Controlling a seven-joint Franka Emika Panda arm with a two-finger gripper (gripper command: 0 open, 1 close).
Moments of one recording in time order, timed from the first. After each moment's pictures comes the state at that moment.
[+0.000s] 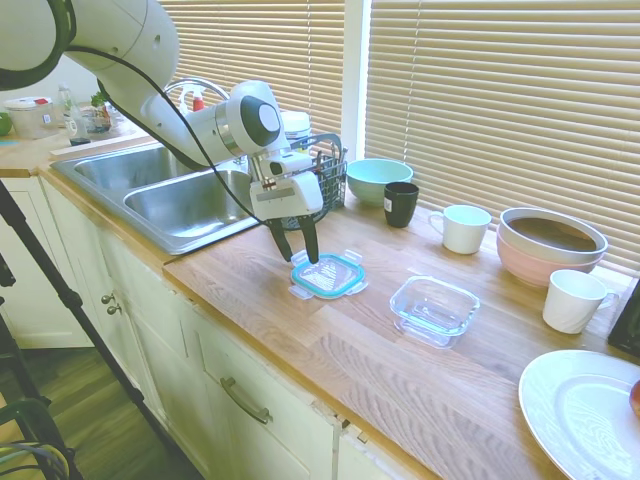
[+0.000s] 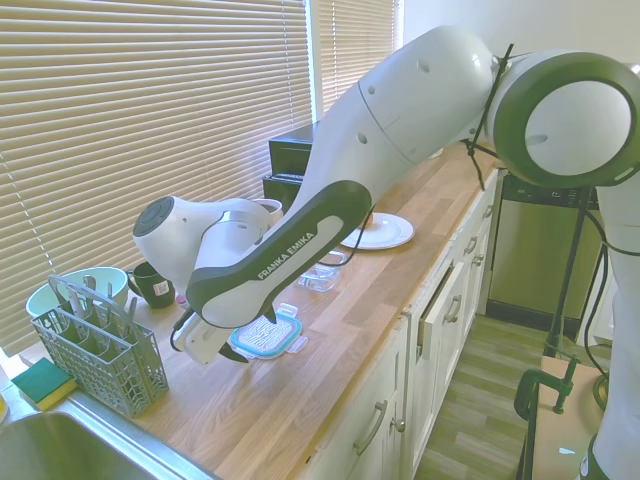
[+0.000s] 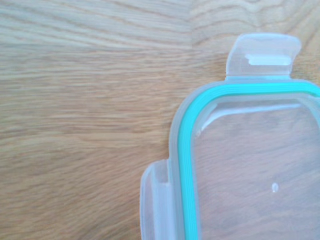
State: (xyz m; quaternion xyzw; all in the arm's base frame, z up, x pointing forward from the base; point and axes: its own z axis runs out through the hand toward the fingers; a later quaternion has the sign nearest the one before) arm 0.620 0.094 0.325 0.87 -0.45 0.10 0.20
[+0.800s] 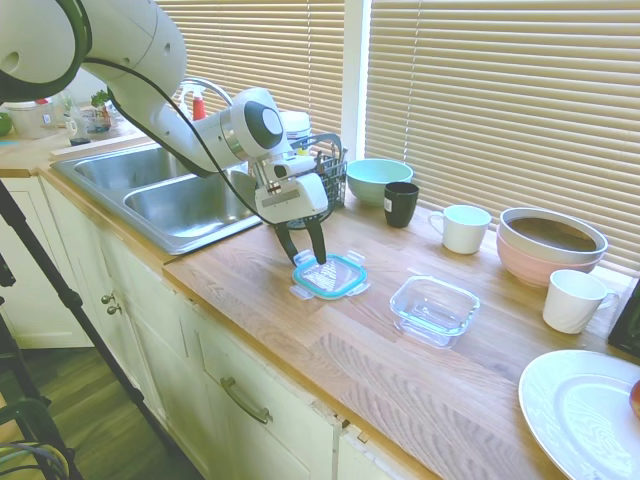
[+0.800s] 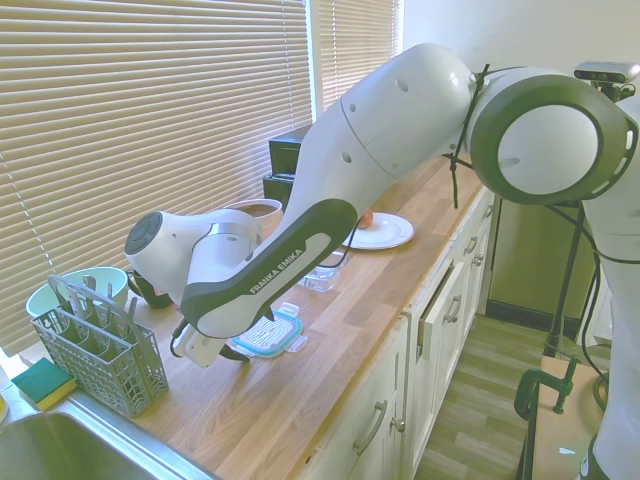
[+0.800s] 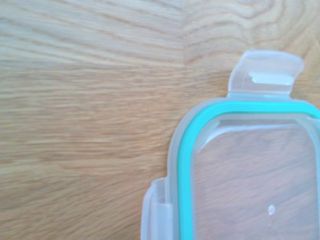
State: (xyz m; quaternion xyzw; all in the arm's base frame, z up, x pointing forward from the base) arm 0.632 0.093 0.316 0.86 -0.43 0.11 0.23
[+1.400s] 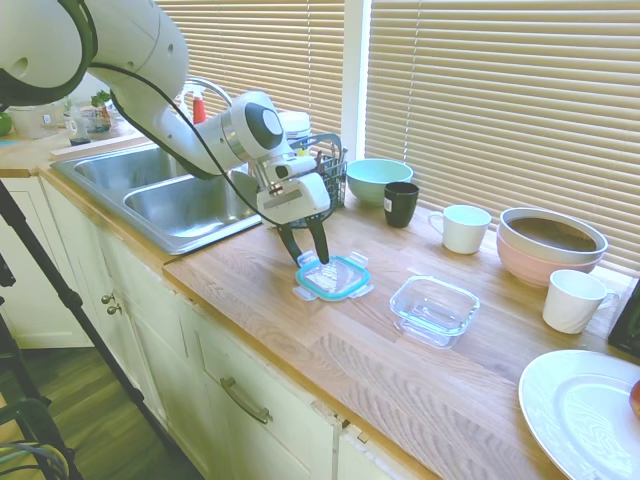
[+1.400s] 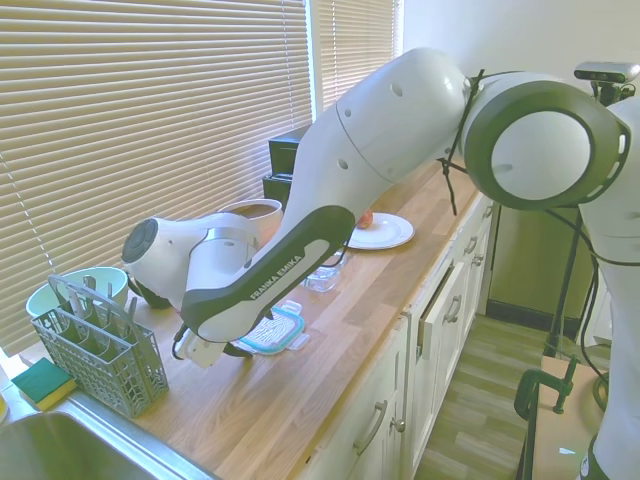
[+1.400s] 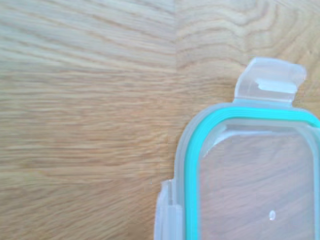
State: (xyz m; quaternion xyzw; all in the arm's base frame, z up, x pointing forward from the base) arm 0.634 0.091 0.309 0.86 -0.42 0.12 0.26
